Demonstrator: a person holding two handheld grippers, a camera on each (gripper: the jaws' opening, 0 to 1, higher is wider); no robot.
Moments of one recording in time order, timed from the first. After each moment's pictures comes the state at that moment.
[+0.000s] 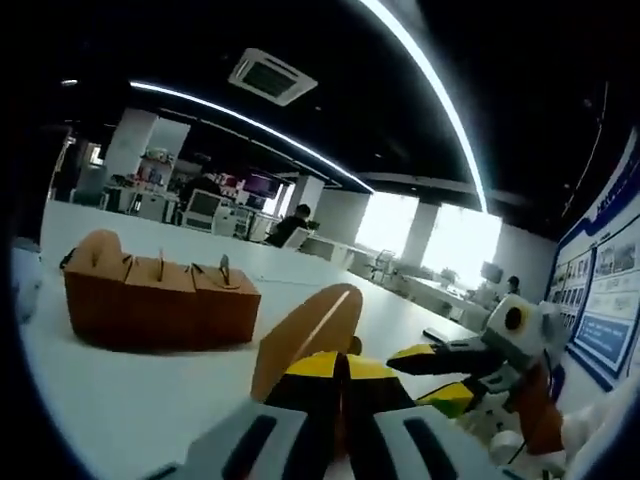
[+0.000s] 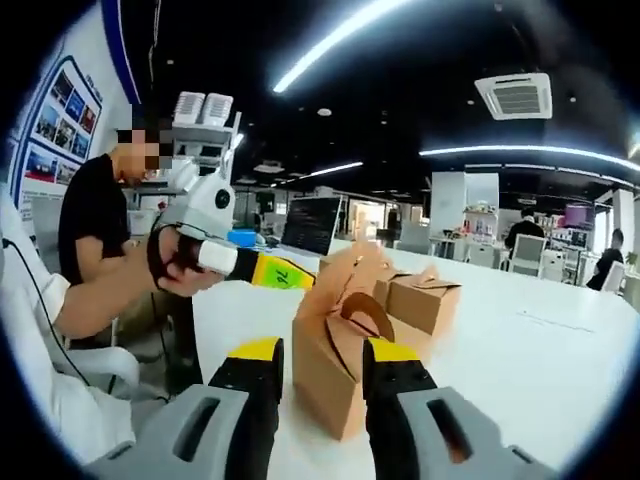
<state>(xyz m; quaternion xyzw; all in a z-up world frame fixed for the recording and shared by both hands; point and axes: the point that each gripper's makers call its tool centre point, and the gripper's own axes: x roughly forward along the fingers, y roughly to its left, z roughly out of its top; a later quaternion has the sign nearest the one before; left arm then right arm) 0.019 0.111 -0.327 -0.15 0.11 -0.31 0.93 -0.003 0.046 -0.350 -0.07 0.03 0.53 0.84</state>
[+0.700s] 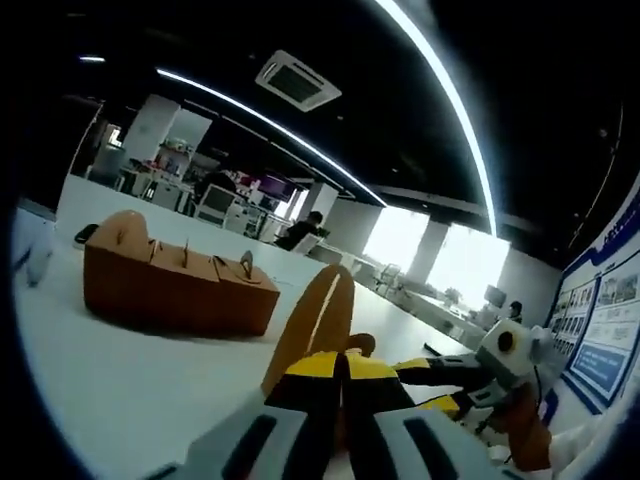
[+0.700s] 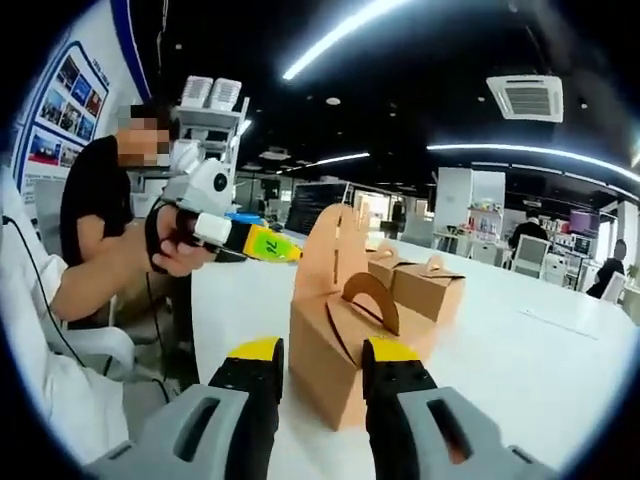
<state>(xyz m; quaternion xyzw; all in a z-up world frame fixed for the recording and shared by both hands) 0.013 0.131 -0.335 -0.19 0.11 -0.29 0.93 -0.001 0.045 -0.363 -0.10 0.04 0.54 0.84</state>
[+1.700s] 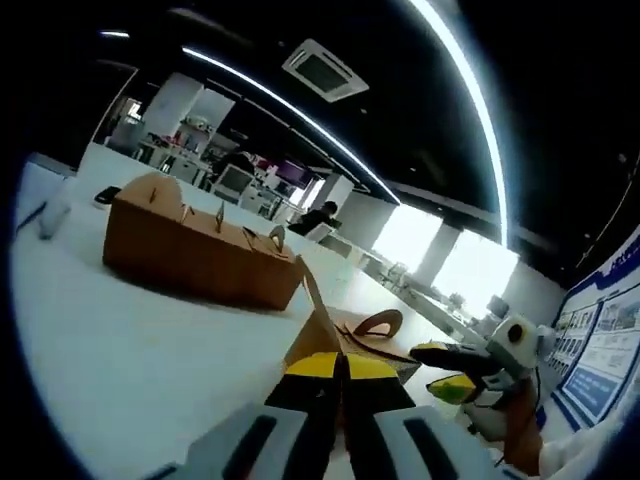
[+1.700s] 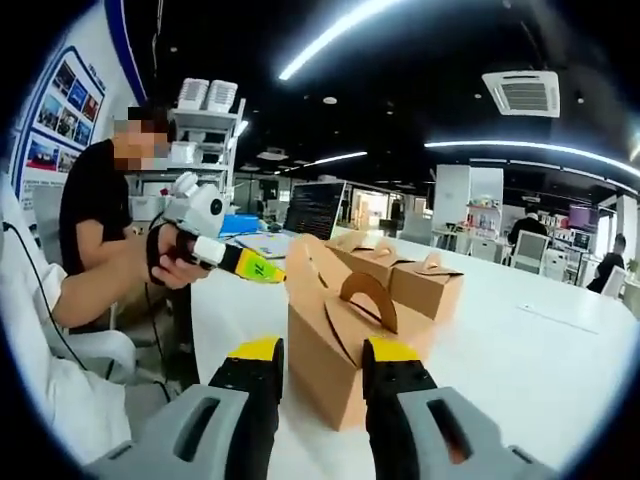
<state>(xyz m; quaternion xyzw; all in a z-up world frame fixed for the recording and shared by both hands) 0.006 0.153 -0.368 -0.24 0.14 -0.27 0.92 -0.001 0.044 -0.364 -0.10 0.04 0.54 0.84</state>
